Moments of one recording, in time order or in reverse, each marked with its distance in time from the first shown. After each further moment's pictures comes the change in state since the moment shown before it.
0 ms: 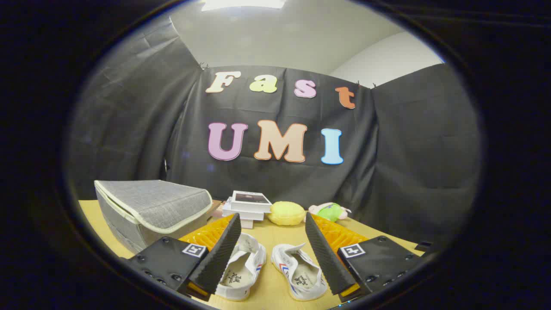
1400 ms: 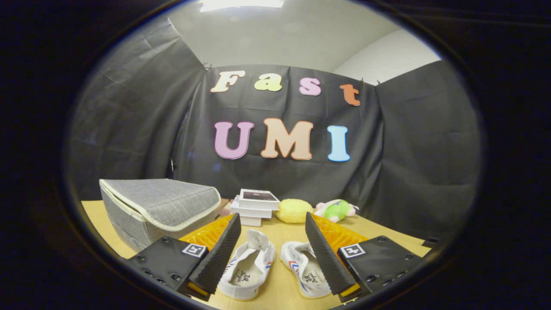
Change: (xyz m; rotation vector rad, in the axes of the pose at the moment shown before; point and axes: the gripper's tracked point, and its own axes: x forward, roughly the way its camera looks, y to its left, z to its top) arm -0.001 0.014 -0.007 0.054 0.014 0.036
